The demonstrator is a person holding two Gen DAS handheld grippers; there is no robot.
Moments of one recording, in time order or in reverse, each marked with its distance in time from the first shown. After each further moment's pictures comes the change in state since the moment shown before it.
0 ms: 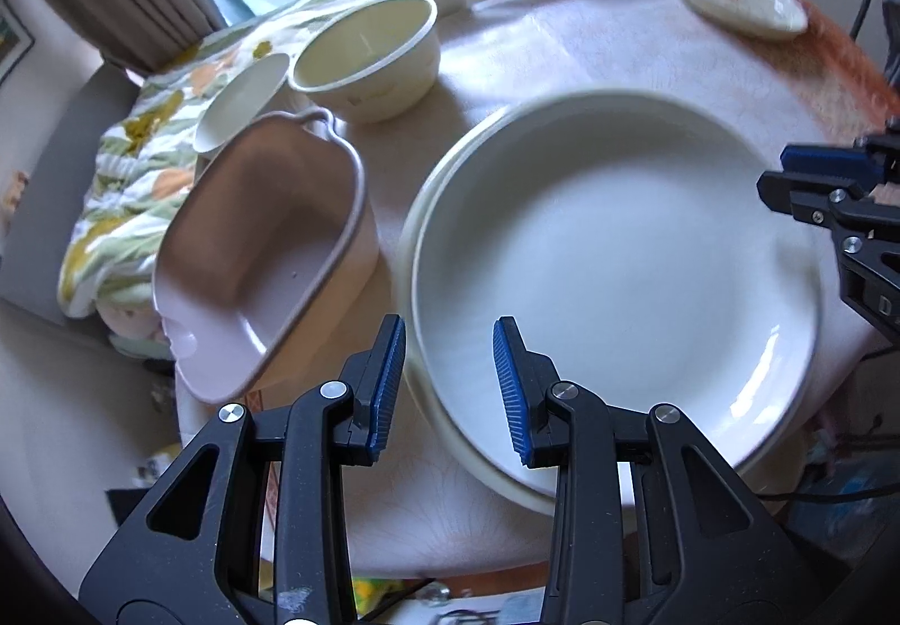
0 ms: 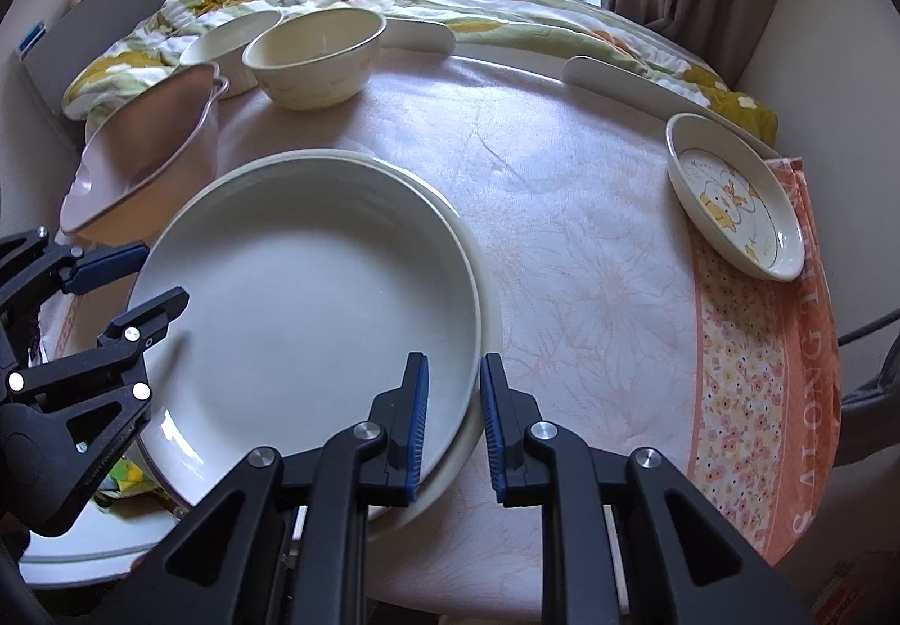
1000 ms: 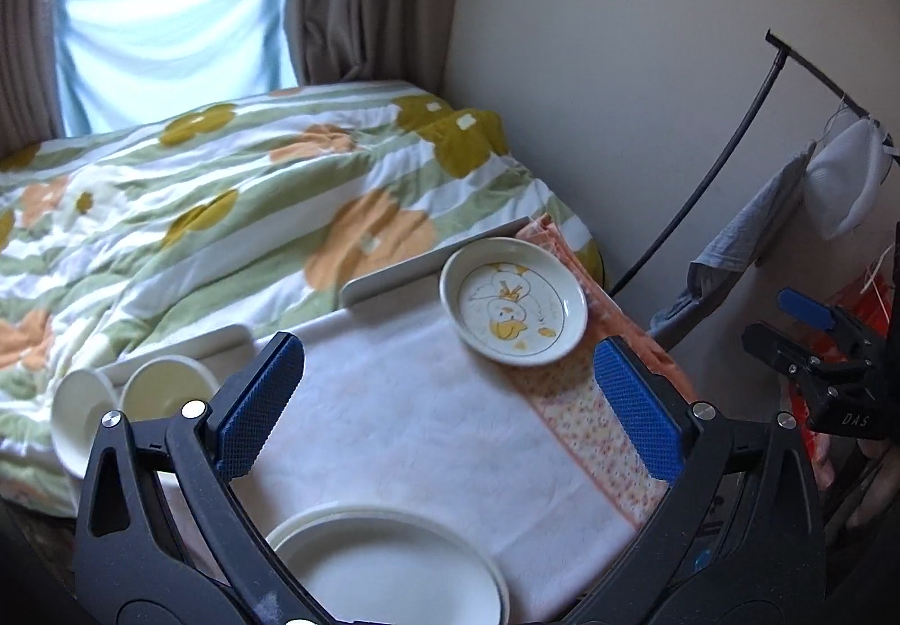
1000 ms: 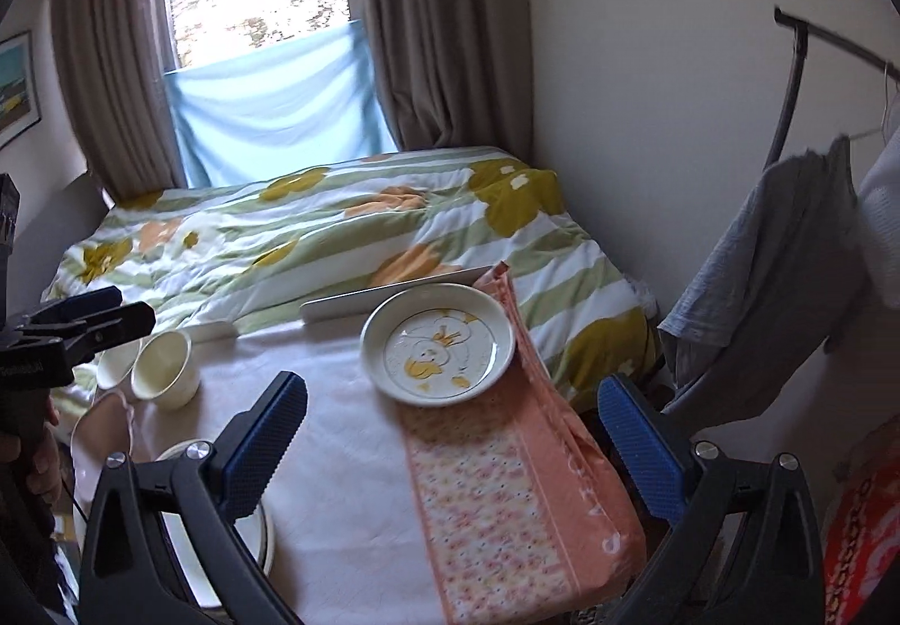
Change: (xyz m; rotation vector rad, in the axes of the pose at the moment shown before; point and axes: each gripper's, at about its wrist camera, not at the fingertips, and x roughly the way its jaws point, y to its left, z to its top) left arm -0.090 -0.042 0.216 0.019 -0.310 -0.550; right arm -0.160 -0.195 0.010 0.468 -0.365 -0.172
